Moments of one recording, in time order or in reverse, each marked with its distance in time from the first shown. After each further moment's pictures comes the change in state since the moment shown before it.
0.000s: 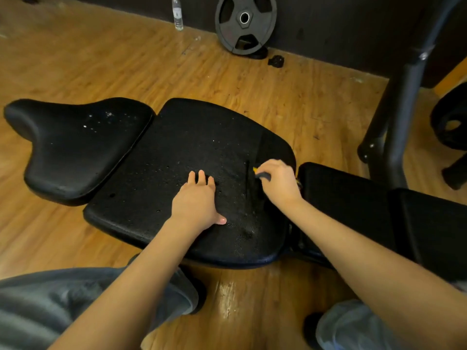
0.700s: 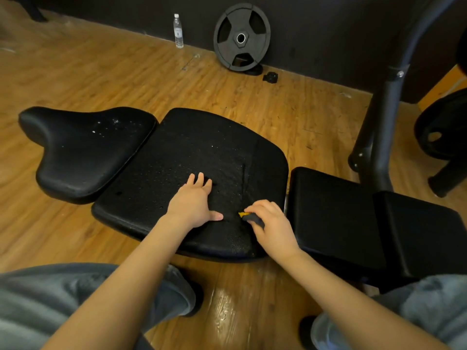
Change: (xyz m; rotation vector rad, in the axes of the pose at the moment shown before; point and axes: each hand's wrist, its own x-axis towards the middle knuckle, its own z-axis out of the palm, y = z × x) left_hand -0.006 -0.012 0.002 -0.070 -0.010 0.051; right_hand -0.104 -0.022 0.002 0.006 -0.022 -0.157
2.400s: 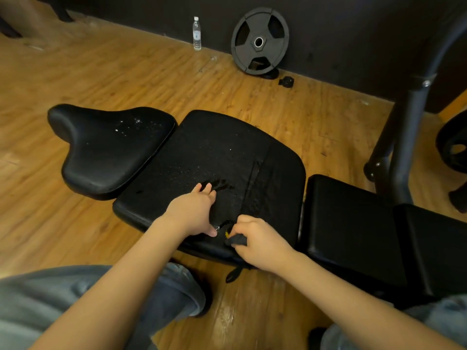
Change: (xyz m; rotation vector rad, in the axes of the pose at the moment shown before) left_hand -0.022 -0.028 -0.013 0.080 -0.142 0.050; right_hand 0.018 -0.055 0.010 0.048 -0.428 -0.110
